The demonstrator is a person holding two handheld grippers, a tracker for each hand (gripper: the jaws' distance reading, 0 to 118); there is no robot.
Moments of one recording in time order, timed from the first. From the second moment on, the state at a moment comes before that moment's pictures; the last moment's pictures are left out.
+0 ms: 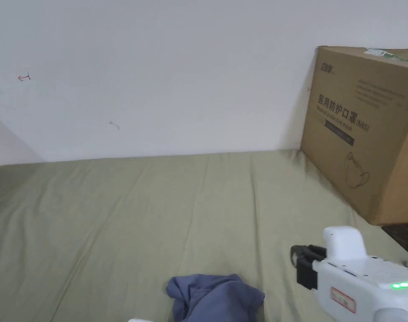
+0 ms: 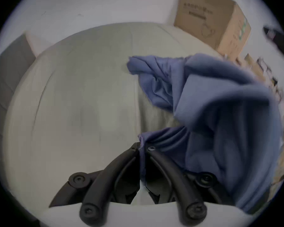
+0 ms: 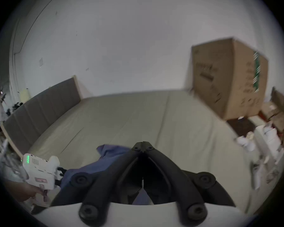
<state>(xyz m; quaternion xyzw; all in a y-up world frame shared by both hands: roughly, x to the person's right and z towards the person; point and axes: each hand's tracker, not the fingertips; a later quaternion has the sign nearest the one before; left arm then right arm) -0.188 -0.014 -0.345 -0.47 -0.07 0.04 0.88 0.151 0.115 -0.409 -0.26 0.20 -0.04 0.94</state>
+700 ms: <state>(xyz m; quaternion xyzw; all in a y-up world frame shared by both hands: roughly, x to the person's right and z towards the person) -0.272 0.055 -0.303 -0.39 -0.01 0.12 0.91 0.138 0.077 -0.520 -0.46 0.22 -0.08 0.86</state>
